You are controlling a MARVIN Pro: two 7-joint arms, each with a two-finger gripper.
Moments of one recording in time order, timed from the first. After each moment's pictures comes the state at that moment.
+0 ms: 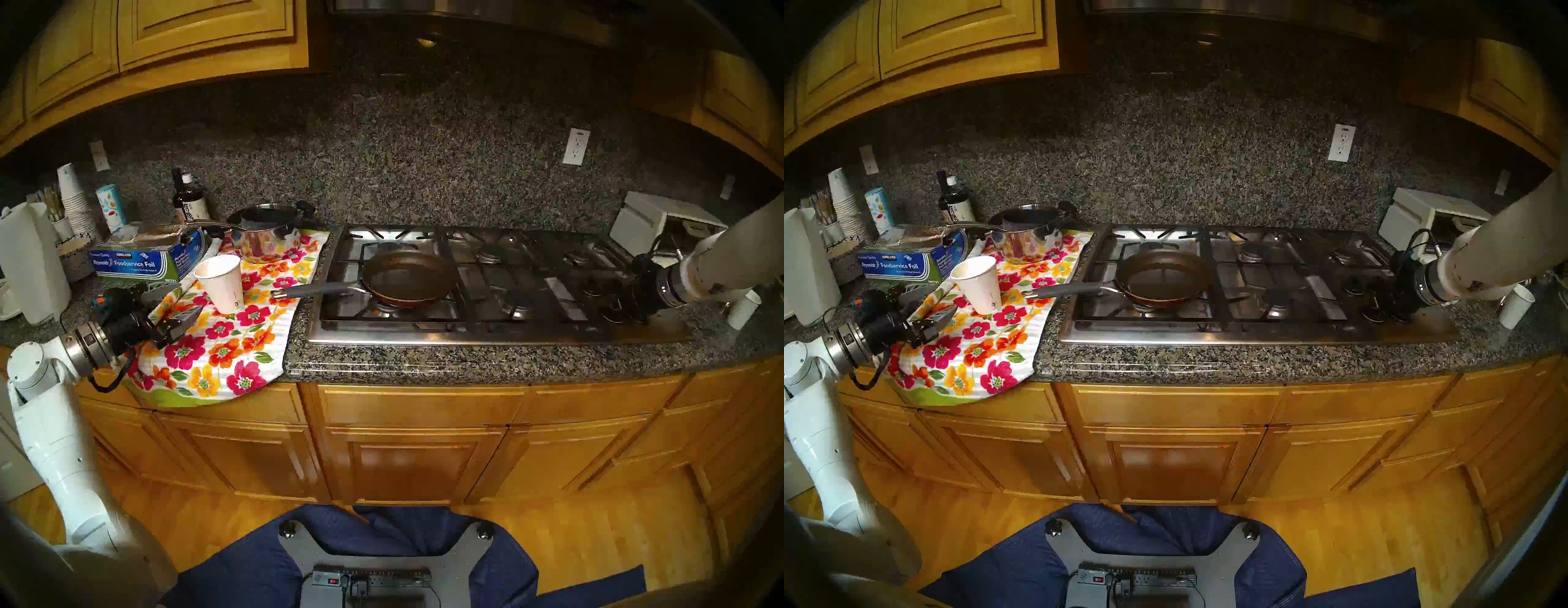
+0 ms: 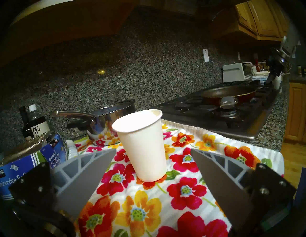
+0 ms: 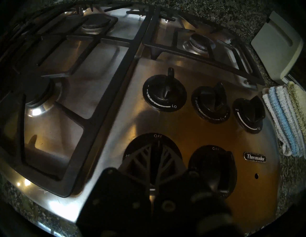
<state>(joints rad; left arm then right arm) 1.34 -1.22 -2.44 -1.43 0.07 0.04 -1.49 0.76 -0.98 -1.93 -1.33 2.33 -0.03 0.44</state>
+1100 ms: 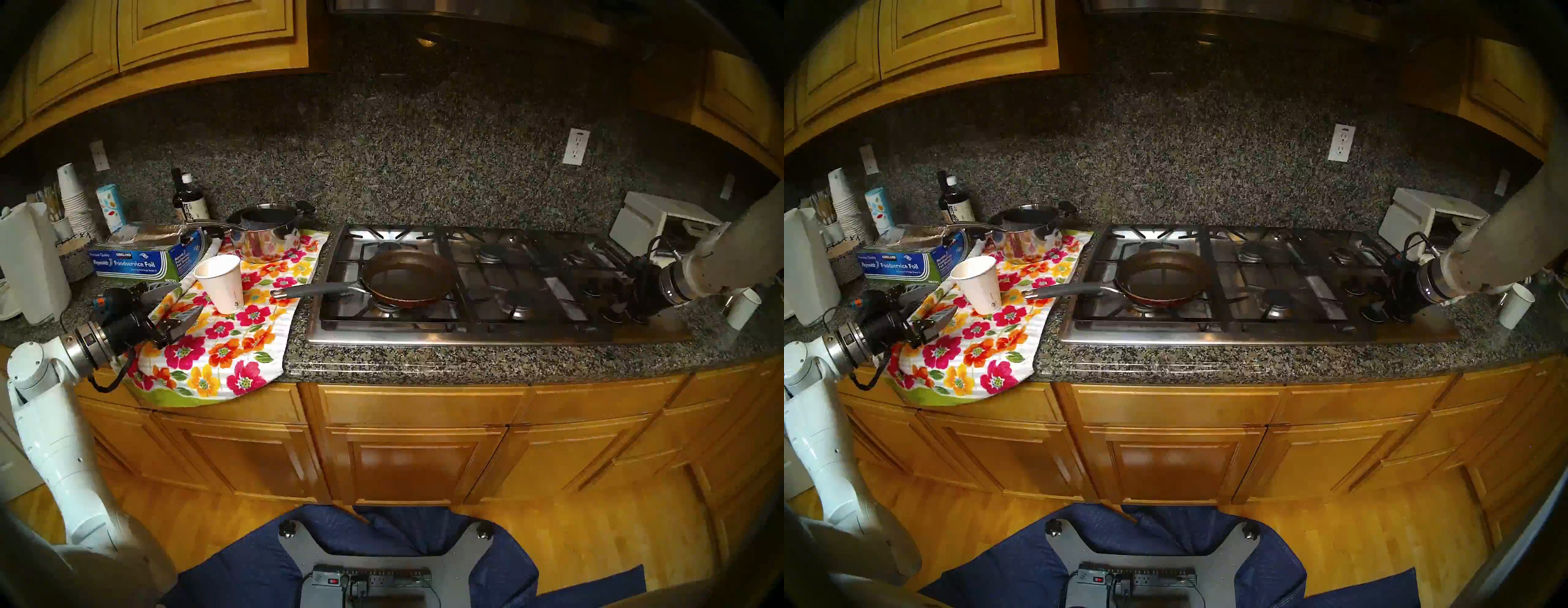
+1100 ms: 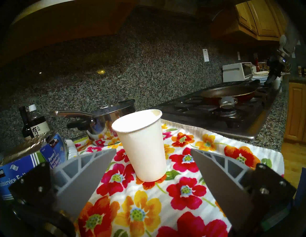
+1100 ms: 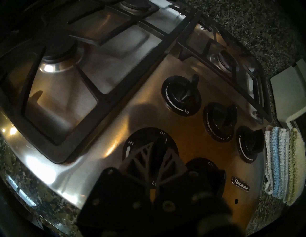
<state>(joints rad) 1.34 -1.22 -2.44 -1.43 0.07 0.04 -1.49 0.71 -1.04 -1.99 -1.27 2.09 -0.19 0.53</state>
